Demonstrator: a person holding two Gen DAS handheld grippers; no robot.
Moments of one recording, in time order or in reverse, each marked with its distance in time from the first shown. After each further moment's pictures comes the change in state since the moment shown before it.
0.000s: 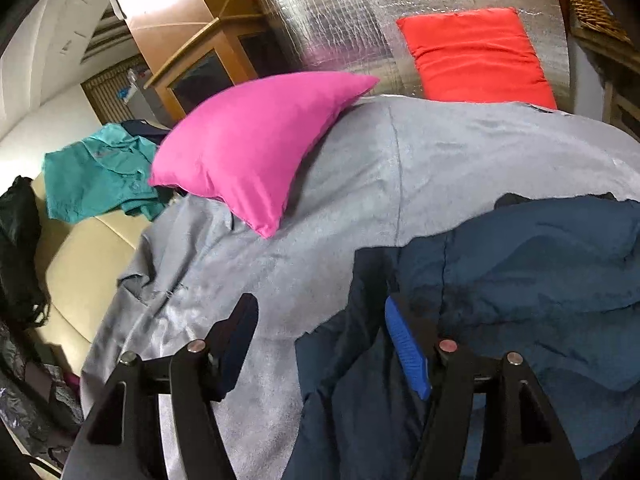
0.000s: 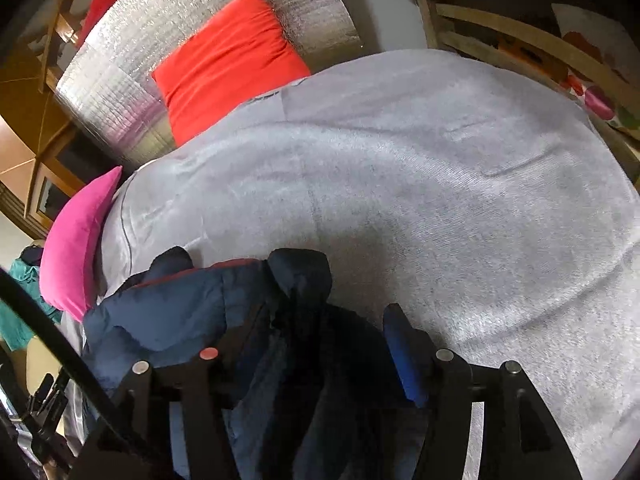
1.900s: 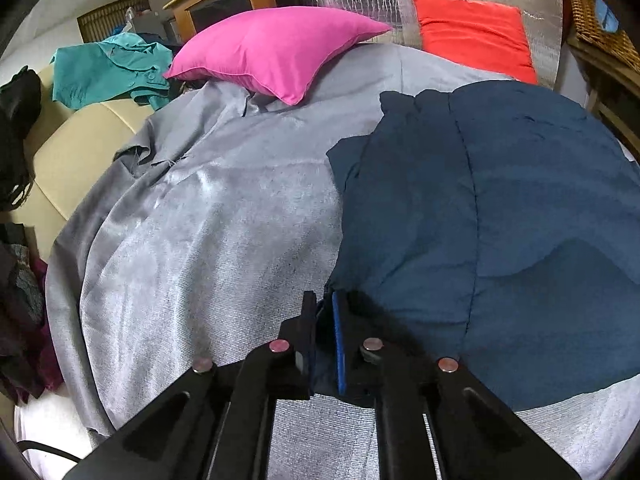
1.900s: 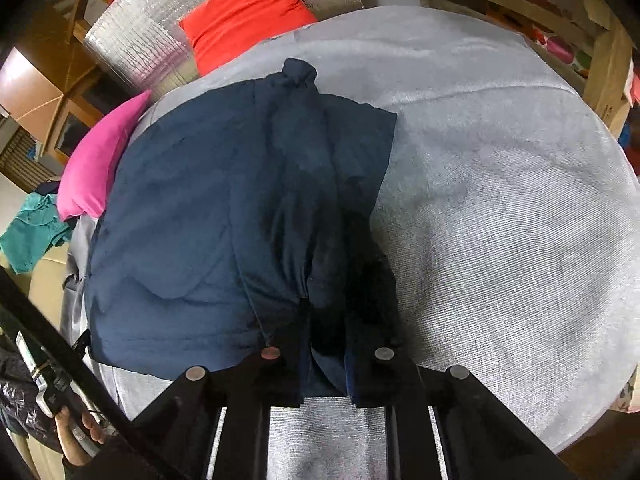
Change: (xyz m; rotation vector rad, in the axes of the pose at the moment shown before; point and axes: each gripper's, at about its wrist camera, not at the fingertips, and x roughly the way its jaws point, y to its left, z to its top) left arm -0.040 0.060 -0.152 -0.125 0.121 -0.142; right arm -0.101 -0.024 -0.163 -0.059 0.129 -0.001
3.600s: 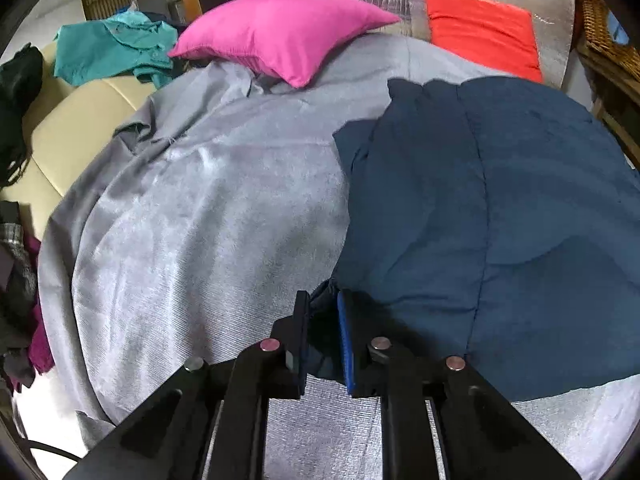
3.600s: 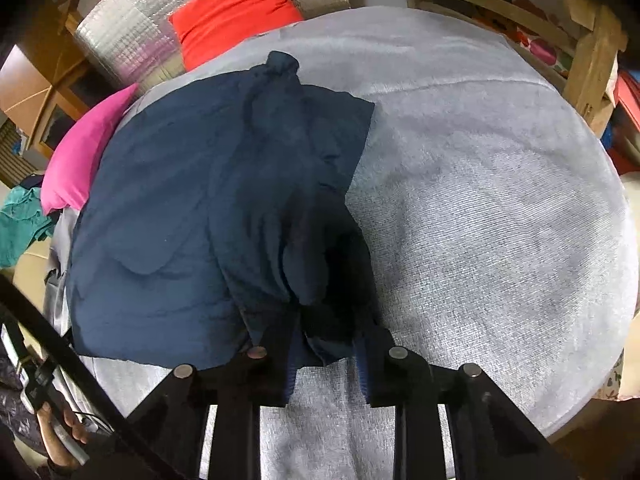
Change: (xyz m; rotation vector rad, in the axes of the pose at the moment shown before) left arm 0.005 0.009 -0.007 -0.050 0.058 -0.027; right arm 0.002 -0.005 -0.015 -0.004 0.010 -0.075
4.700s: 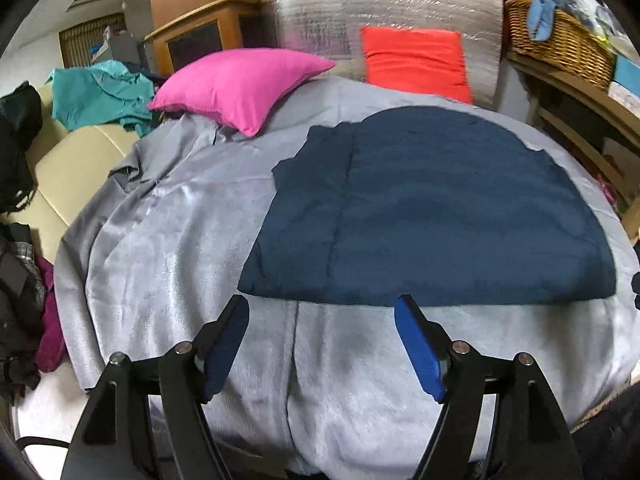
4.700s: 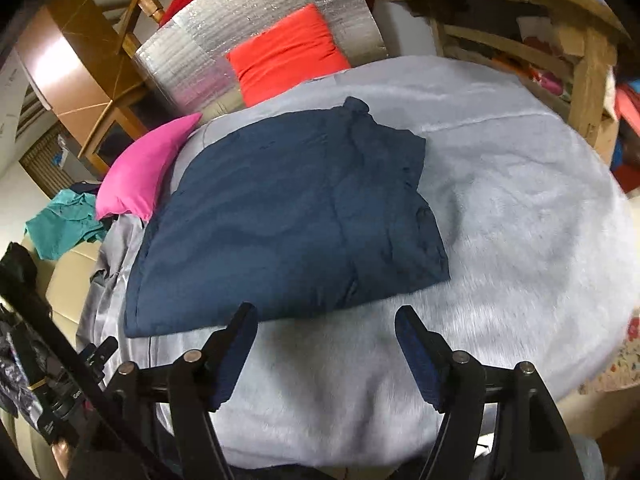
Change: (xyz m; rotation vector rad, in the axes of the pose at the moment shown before) left arm -0.122 -0.032 -0.056 0.102 -0.162 -0.126; right arm -0.082 0.047 -0.071 -0.043 -0.196 0.117
